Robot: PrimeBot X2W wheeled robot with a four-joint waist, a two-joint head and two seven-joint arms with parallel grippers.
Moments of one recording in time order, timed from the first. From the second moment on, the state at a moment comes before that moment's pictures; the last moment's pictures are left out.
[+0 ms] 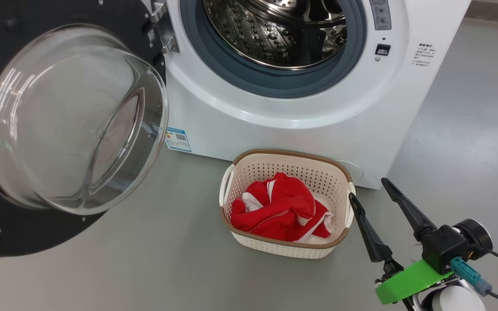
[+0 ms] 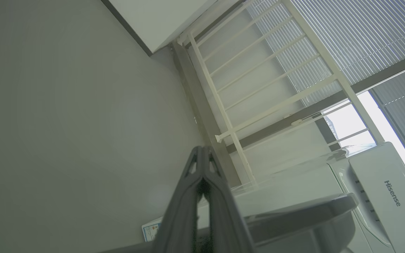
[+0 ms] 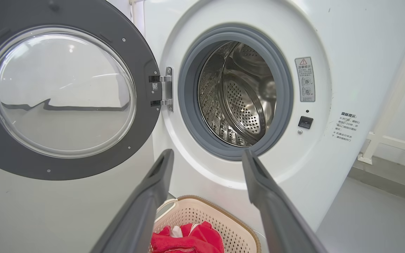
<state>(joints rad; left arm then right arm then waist) -0.95 0.37 0.56 0.92 -0.87 0.12 0.22 -0.09 -0.11 0.15 0.14 0.13 0.13 -0.26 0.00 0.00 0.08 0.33</state>
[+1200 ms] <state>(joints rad) -0.86 0.33 0.54 0.81 -1.03 -0.06 0.61 -0.09 -0.10 0.14 0.14 0.13 0.13 -0.26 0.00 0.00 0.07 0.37</state>
